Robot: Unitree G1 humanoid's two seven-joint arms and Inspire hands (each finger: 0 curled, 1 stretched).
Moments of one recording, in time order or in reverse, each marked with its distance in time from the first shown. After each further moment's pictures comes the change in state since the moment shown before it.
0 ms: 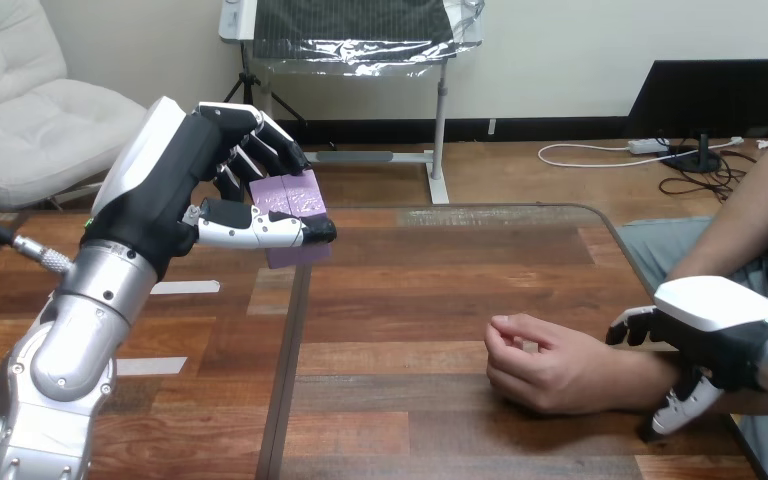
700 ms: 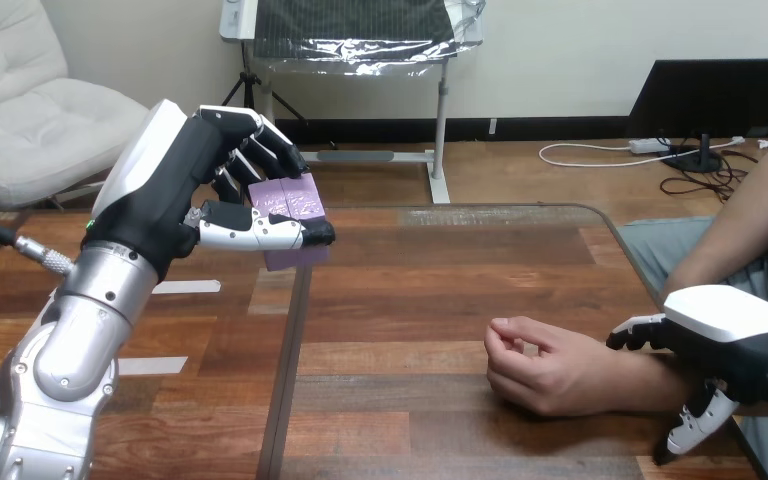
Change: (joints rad) left arm 0.000 0.000 -0.005 0.000 0.019 0.013 0.003; right arm 0.089 -0.032 -0.081 -0.099 0.046 -0.033 0.057
